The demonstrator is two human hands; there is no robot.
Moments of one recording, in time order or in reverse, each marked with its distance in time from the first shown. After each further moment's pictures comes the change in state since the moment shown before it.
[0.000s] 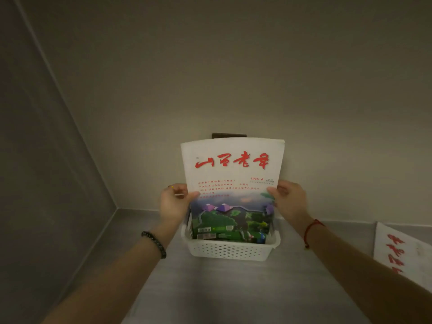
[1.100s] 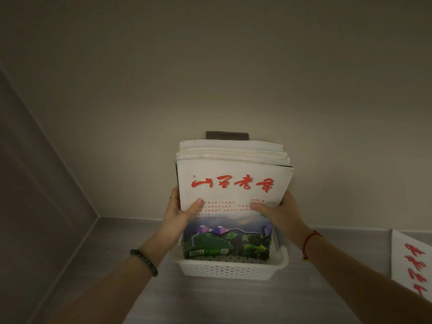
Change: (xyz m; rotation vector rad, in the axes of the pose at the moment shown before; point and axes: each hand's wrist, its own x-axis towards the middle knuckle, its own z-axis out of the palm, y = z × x) left_hand 0.042 -0.039 0.034 -0.245 -0.296 -0.075; right_hand 0.041 0.051 0.038 0.241 -0.143 0.059
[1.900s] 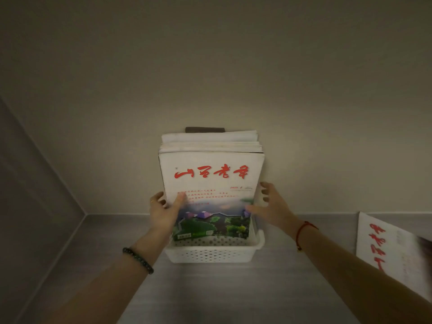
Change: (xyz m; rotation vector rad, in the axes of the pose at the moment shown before) left_hand -0.025 0.006 0.020 0.060 0.258 -0.104; right_hand -0.021 -0.003 -0.030 -0.244 -0.094 0.094
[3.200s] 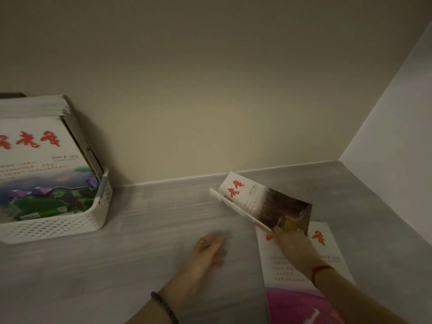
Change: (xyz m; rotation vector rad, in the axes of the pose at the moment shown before) left_hand -0.285 -0.150 0.330 -0.021 -0.587 -0.354; right_hand -0.190 0.265 -0.329 -1.292 -0.190 0.043
